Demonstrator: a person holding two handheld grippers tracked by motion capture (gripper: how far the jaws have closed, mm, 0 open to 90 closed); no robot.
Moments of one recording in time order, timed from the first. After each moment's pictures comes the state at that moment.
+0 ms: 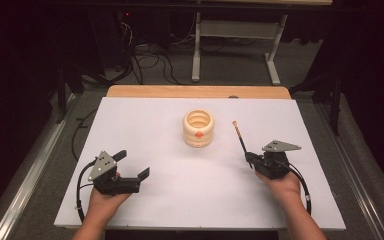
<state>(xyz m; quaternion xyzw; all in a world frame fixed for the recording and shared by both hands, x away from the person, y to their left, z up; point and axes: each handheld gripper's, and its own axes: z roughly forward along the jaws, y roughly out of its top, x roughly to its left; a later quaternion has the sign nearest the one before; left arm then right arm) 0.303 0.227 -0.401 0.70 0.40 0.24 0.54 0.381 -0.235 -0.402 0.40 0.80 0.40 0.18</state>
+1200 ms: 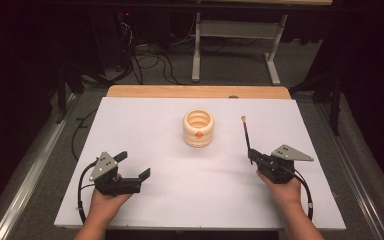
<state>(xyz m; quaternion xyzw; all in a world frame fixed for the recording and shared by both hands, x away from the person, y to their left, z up) 0.302 0.226 -0.404 0.70 0.41 0.23 0.54 0.366 -0.245 -0.403 0.39 0.75 0.49 0.22</state>
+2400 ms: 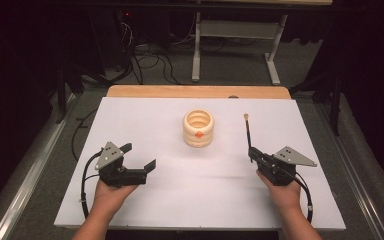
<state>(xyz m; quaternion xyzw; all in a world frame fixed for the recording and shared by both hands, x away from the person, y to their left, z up) 0.317 0.209 -0.374 0.70 0.41 0.23 0.54 0.356 -0.242 -0.397 0.38 0.73 0.52 0.25</state>
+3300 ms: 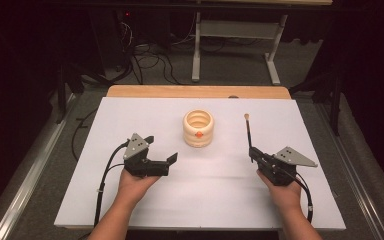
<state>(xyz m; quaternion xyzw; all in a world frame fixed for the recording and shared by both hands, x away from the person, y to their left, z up) 0.348 0.159 -0.384 0.71 0.38 0.22 0.54 0.355 -0.242 -0.397 0.37 0.73 0.52 0.25</state>
